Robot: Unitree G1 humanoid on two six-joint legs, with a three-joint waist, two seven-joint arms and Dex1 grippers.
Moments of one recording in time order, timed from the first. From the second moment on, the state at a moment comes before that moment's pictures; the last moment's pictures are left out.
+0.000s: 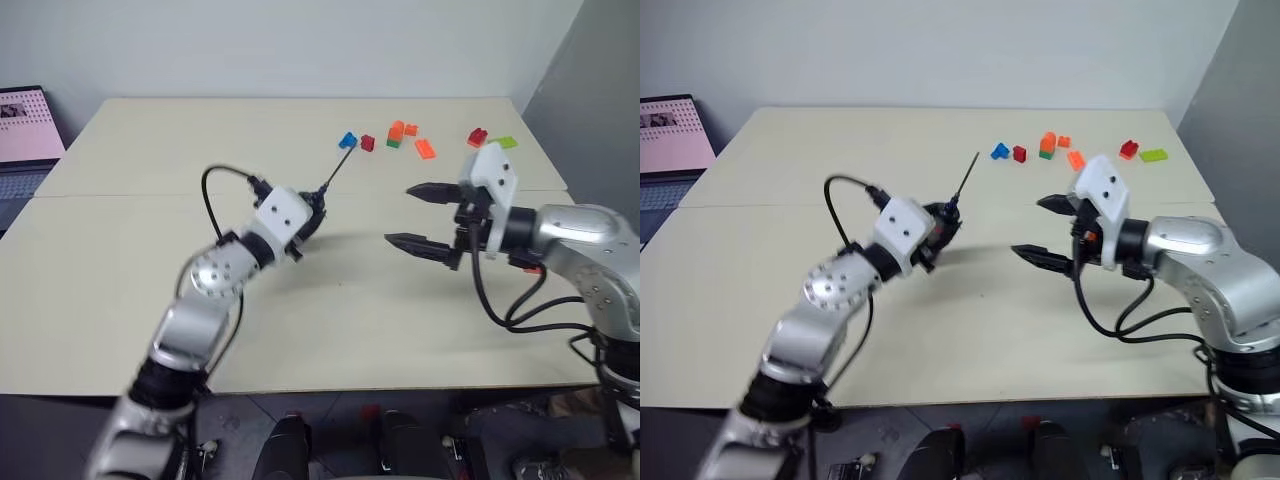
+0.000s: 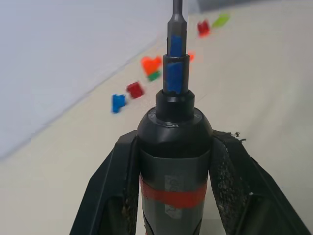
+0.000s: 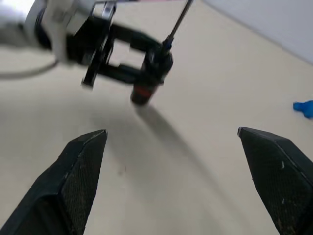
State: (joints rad) left arm -0.60 0.61 -0.23 -0.17 0.05 0.38 -0.53; right arm -0.60 -0.81 -0.02 -0.44 0.57 0.81 0.81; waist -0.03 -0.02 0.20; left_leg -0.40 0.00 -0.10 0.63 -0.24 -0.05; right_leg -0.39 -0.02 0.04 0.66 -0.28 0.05
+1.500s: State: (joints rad) left arm -0.67 0.80 -0.03 0.05 -0.11 0.50 -1.24; right arm -0.32 -1.02 -0.08 -0.46 0.48 0.63 1.00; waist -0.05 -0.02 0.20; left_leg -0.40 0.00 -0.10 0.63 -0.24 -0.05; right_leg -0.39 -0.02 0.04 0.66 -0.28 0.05
